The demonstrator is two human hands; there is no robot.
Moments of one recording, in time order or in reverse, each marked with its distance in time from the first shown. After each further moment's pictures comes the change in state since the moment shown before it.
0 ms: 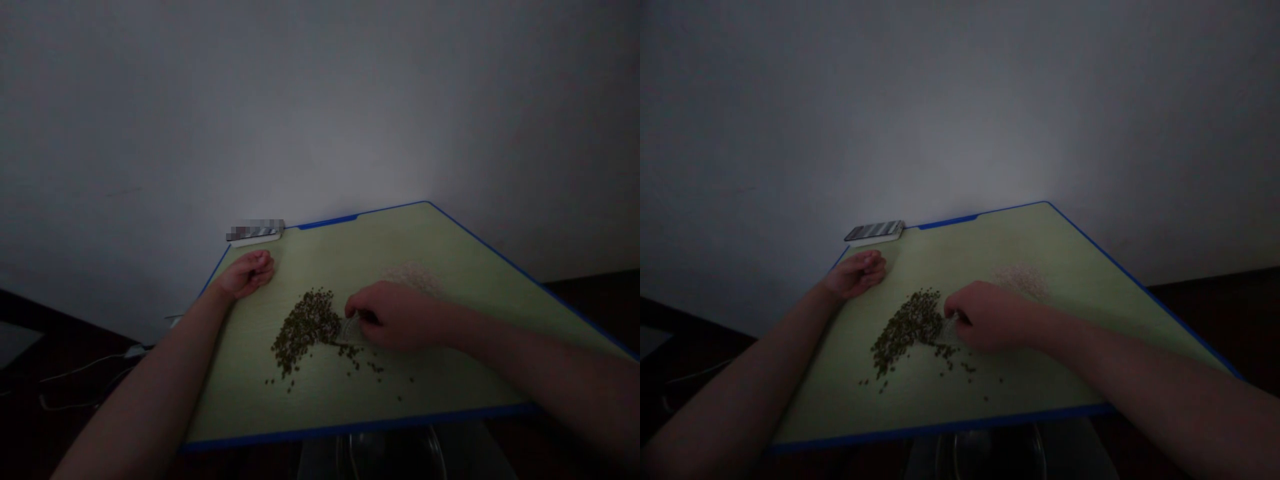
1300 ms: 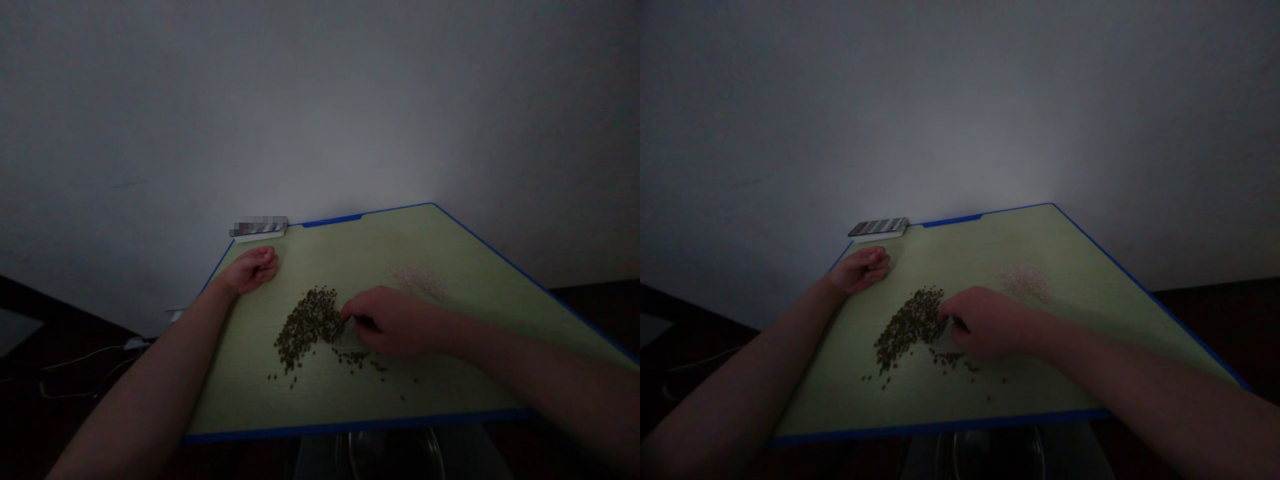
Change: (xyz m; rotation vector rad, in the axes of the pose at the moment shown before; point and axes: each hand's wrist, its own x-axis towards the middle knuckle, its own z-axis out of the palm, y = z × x) left_hand 0.002 -0.002 -0.004 -0.012 -0.029 0.005; right_hand 0.002 -0.007 0.005 0.051 -0.016 -0.050
